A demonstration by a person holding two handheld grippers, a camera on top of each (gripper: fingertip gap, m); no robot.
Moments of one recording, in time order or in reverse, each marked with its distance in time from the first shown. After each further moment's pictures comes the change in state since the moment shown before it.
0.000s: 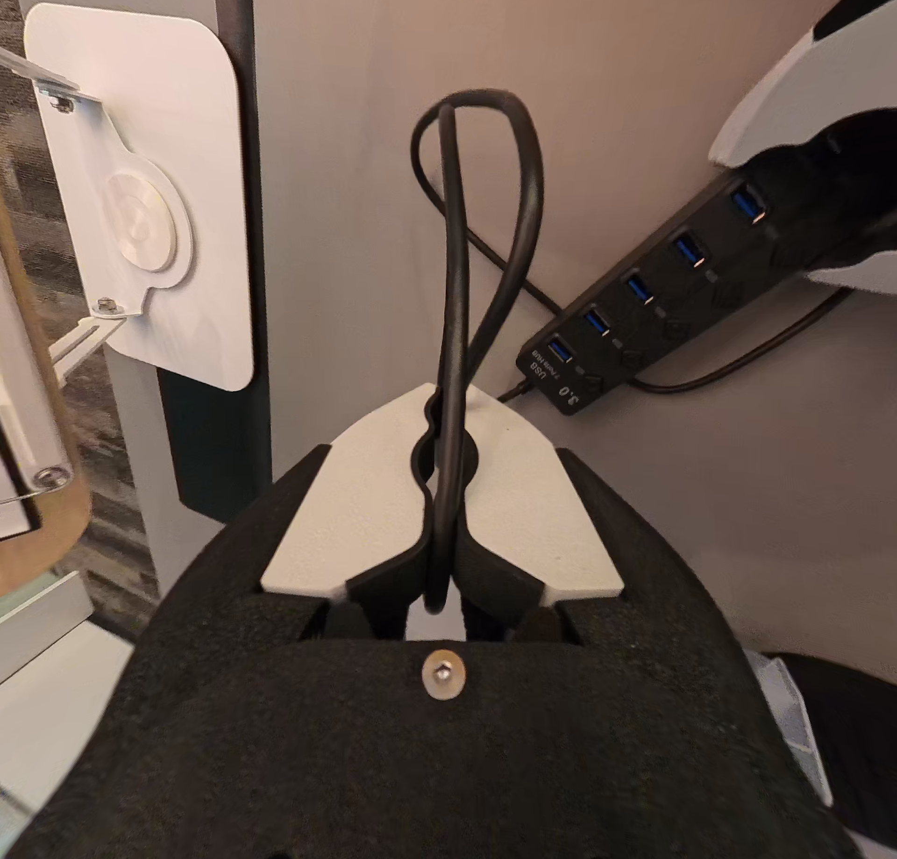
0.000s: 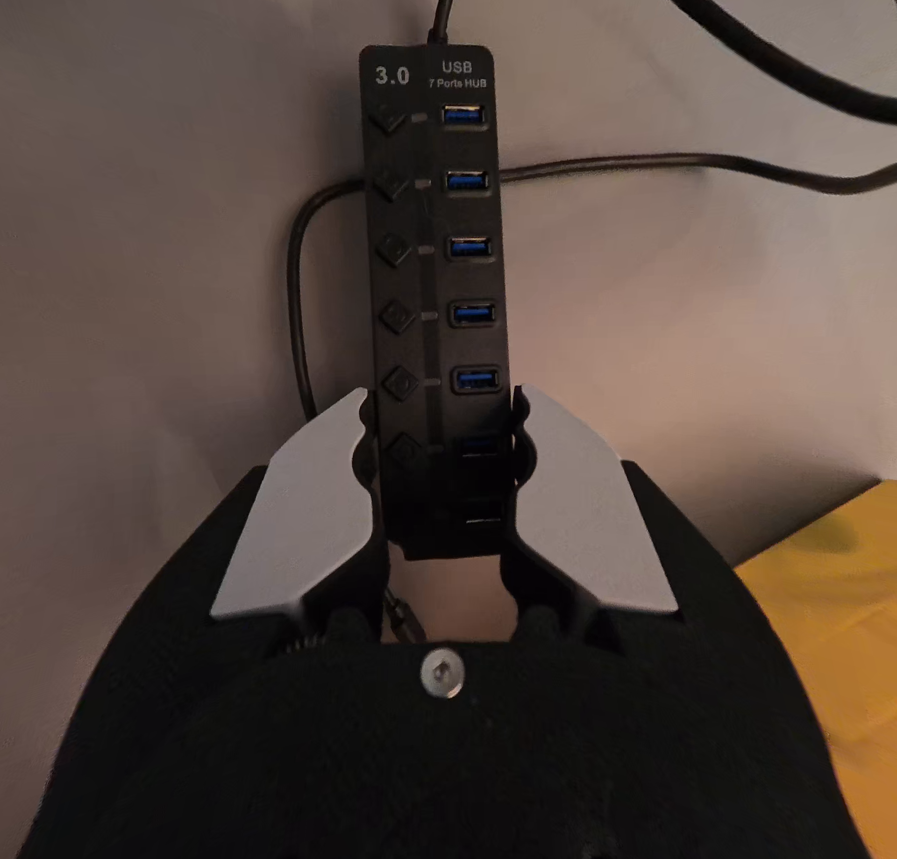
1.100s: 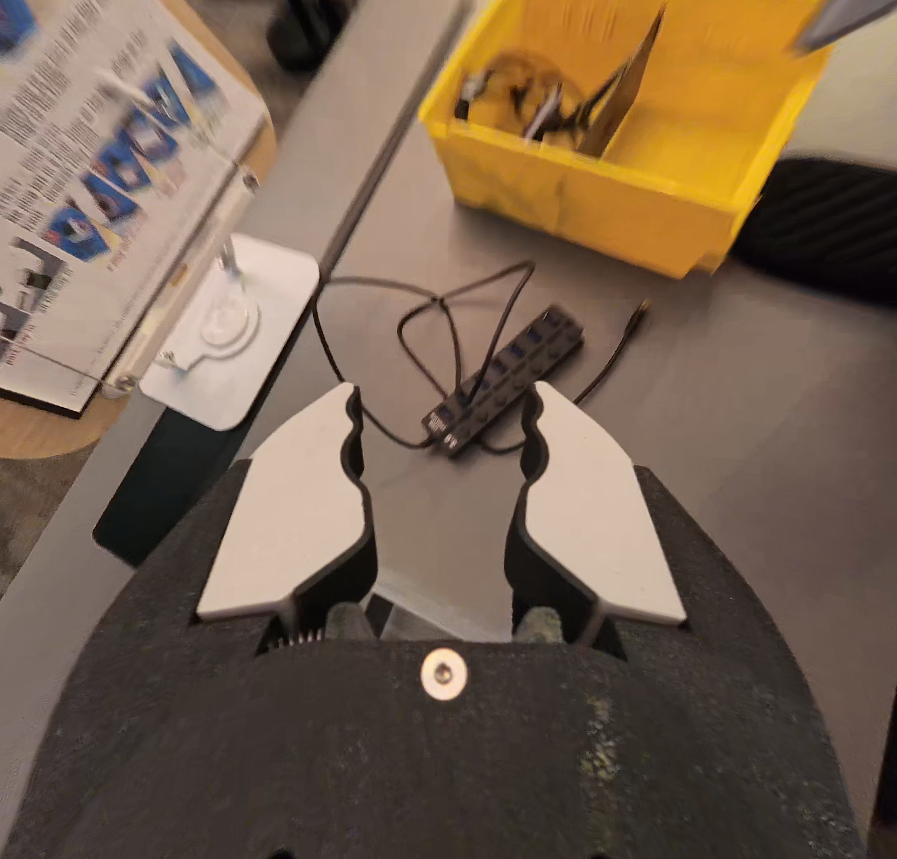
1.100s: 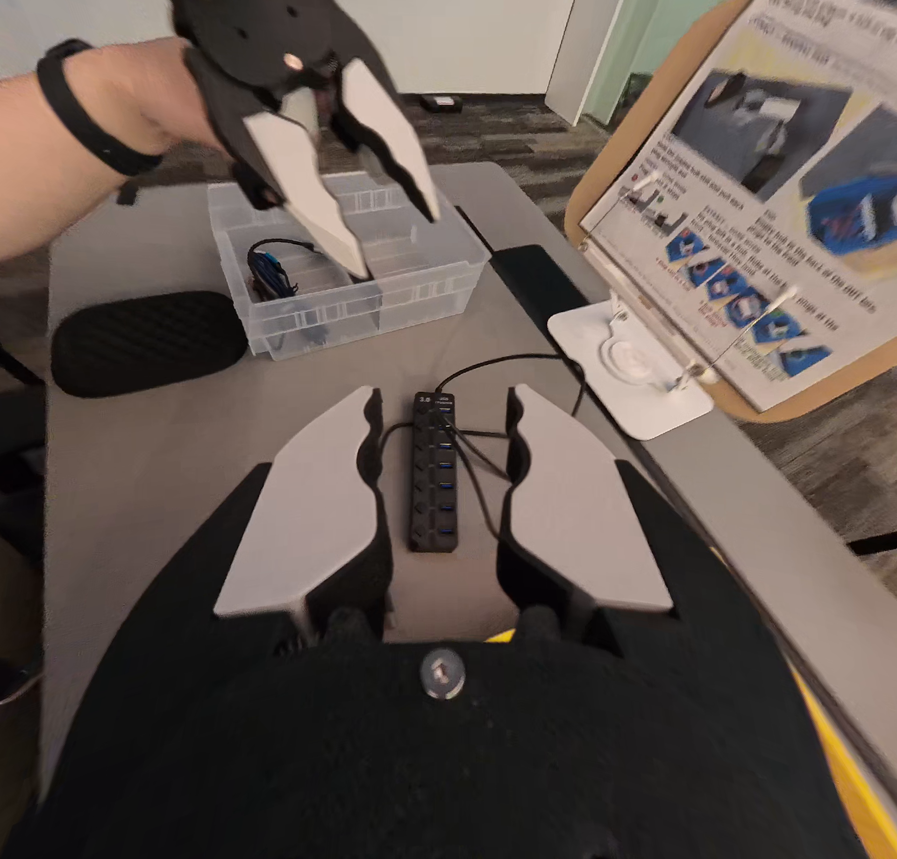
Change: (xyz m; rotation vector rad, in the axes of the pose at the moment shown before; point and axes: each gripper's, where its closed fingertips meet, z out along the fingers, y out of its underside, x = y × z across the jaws) left arm 0.043 0.006 -0.153 0.633 -0.004 -0.260; right arm 0.019 -0.067 -0.248 0.701 -0.078 -0.137
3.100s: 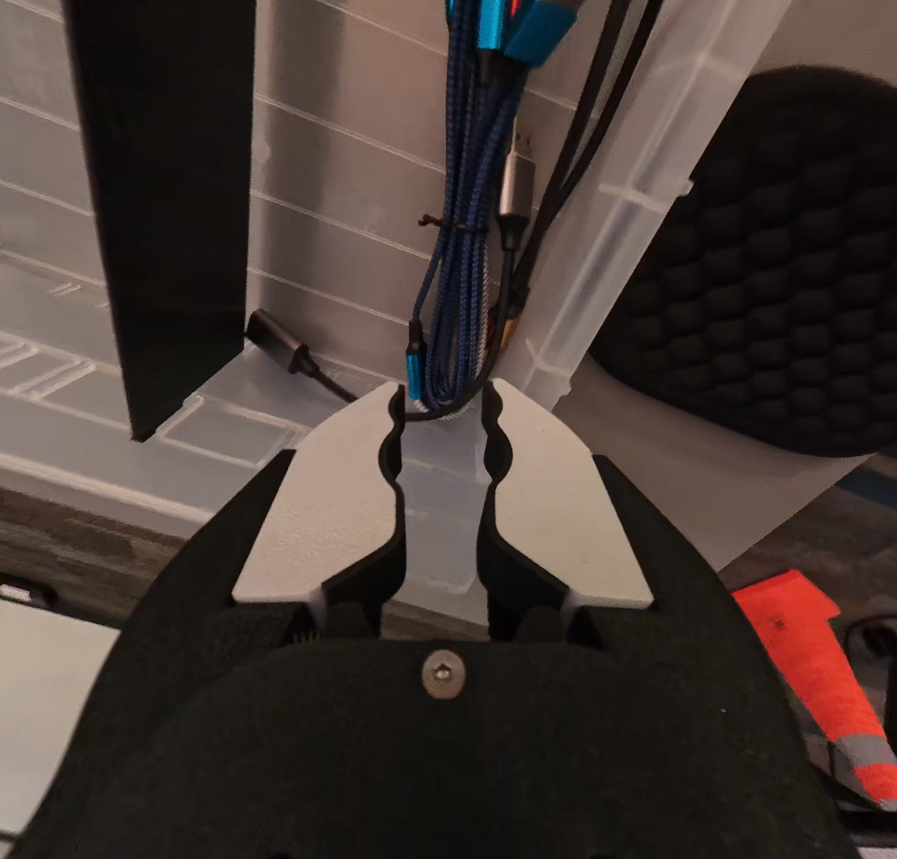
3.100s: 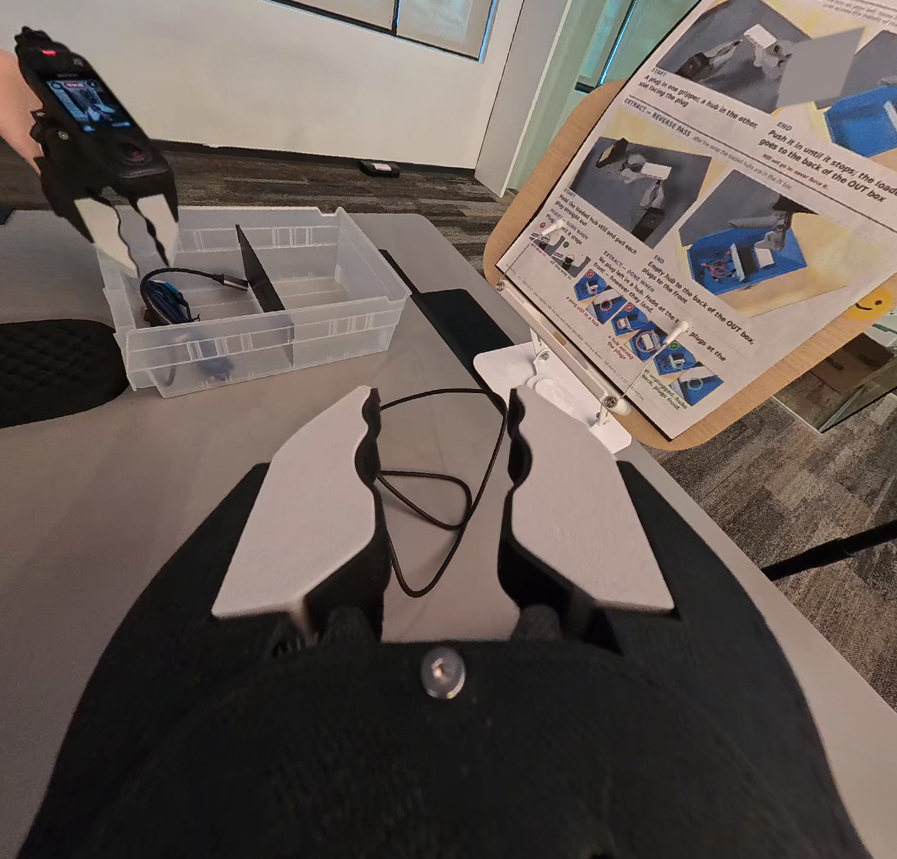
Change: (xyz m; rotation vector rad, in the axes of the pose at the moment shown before) left arm -0.005 0.307 -0.098 -0.836 0.124 0.033; right arm 0.049 0.006 0.021 0.125 0.132 -0.062
